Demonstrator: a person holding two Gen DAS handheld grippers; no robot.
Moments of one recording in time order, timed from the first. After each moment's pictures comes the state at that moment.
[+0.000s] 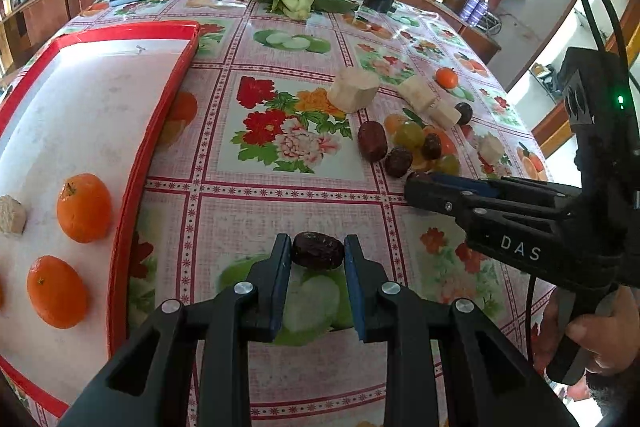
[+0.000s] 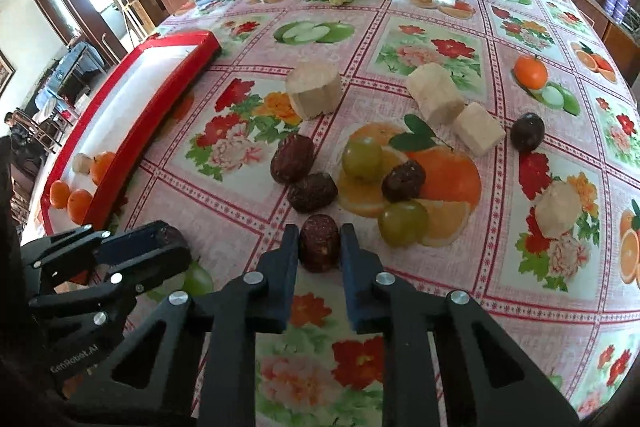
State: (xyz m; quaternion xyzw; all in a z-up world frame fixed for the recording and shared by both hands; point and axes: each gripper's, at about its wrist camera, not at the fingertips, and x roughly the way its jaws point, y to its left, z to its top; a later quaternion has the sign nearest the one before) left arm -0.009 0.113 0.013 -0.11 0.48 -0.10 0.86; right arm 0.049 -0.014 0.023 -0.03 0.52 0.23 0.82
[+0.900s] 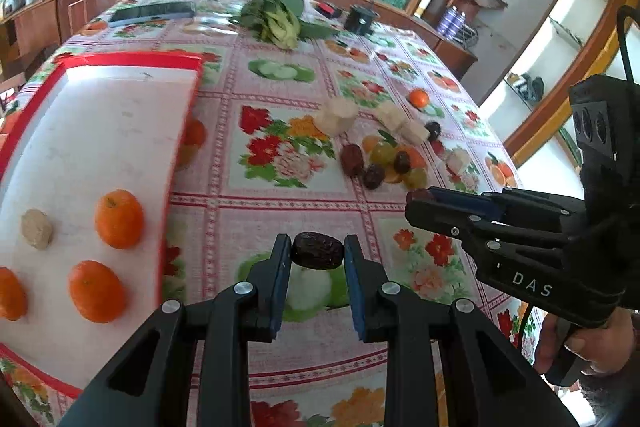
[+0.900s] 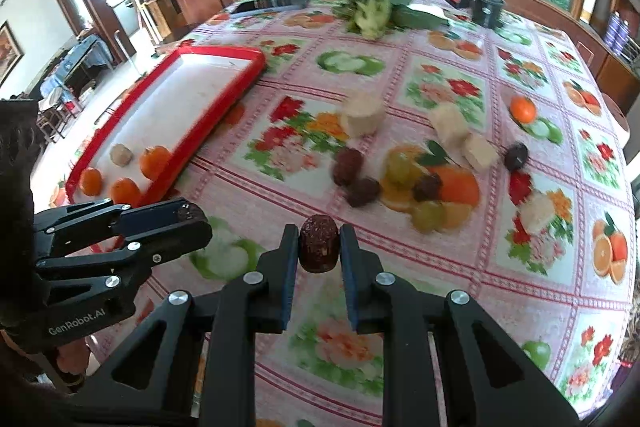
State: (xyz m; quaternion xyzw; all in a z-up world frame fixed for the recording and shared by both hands) left arm -0.030 0.137 0.044 -0.12 0.45 -0.13 0.88; right arm 0.010 0.010 0.067 -0.06 0.48 0.24 0.84
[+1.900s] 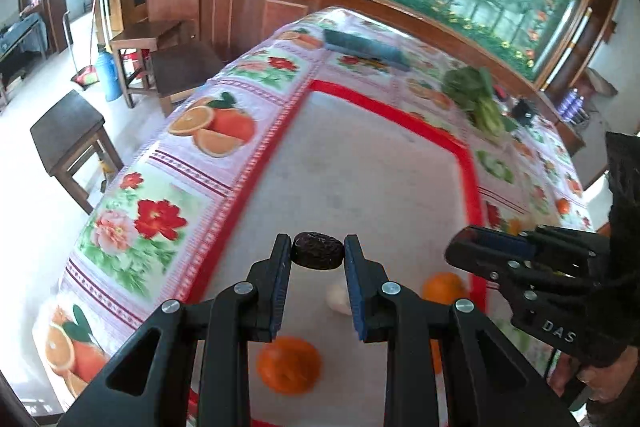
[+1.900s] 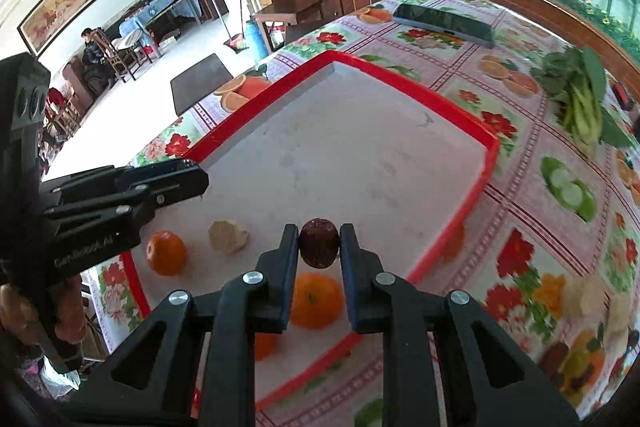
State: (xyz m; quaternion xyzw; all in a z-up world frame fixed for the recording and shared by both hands) left arm -0.025 0.321 0.048 -0.17 0.44 0.09 0.88; right arm 0.053 0.208 0.057 -0.12 0.47 0.40 0.78
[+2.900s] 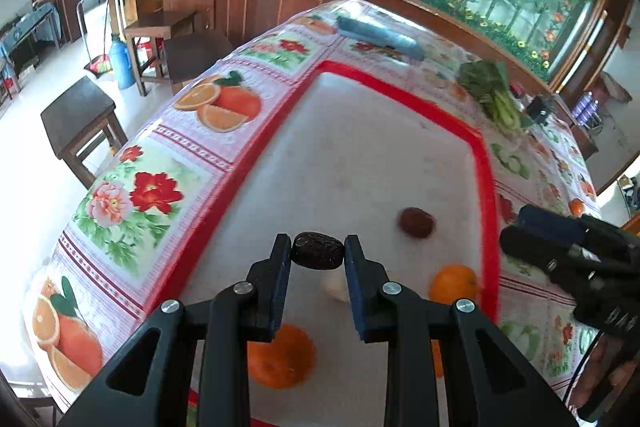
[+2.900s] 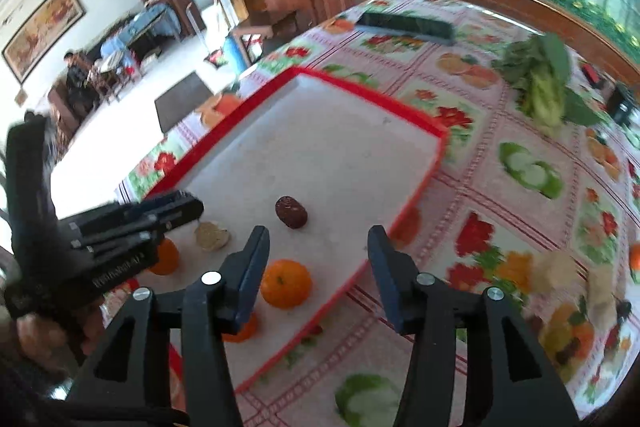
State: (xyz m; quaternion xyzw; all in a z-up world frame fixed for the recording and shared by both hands) left arm -0.031 0.303 0.040 -0.17 0.44 0.11 0.87; right arm 0.052 0.162 0.084 -0.08 0.46 0.36 0.81
